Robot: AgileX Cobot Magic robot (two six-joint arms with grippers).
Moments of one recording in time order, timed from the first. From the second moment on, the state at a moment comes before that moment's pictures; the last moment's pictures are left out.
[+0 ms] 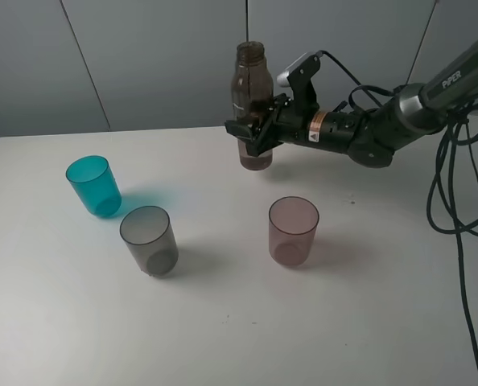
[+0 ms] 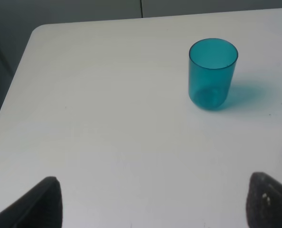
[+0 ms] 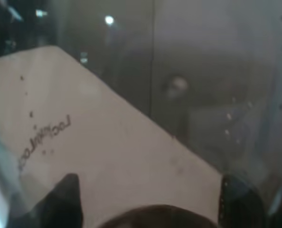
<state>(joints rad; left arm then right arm) -0.02 0.00 -0.51 0.07 1.08 -0.02 0.31 2.26 -1.19 -0.83 -0.94 0.40</state>
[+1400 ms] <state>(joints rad) -0.02 0.00 -0.51 0.07 1.08 -0.02 0.58 2.21 -1.19 -0.74 -0.81 -0.47</state>
